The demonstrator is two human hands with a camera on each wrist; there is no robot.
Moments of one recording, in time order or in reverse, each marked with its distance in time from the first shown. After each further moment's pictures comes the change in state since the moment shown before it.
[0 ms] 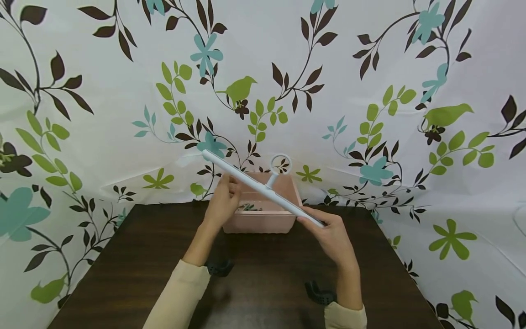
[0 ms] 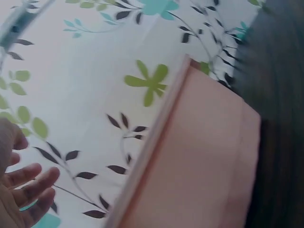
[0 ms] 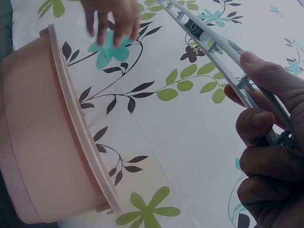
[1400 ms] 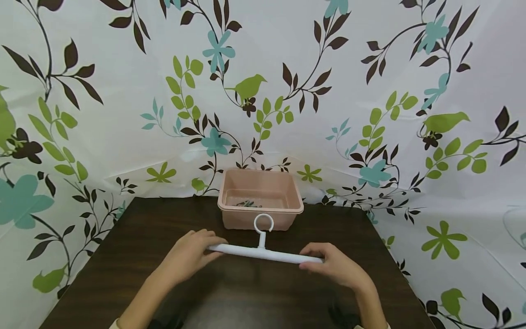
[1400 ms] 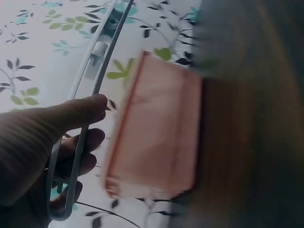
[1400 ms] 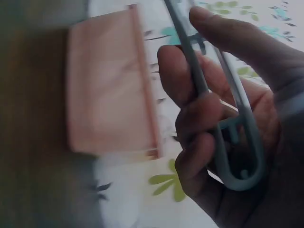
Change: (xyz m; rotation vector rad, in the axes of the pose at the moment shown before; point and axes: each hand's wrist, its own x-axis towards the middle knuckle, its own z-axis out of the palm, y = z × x) left_hand -0.133 -0.024 -0.070 0.602 -0.278 0.341; right_hand -0.044 0.023 -0.011 -0.157 -0.608 0.188
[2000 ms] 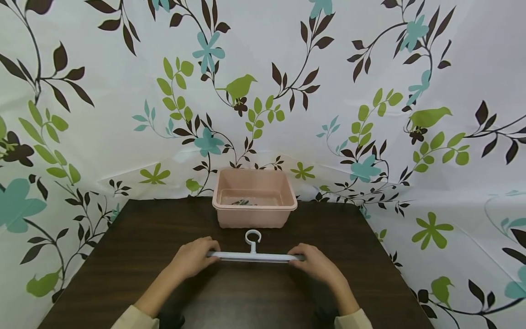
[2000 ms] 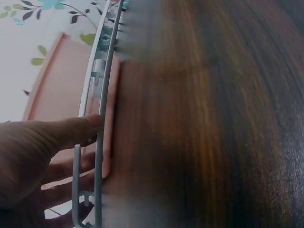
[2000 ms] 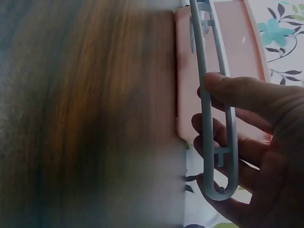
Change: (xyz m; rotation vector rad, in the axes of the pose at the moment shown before) left_hand -0.002 -0.019 0.056 -0.059 -0.250 -0.215; right_hand 0.033 0.059 0.041 -0.316 0.113 0.012
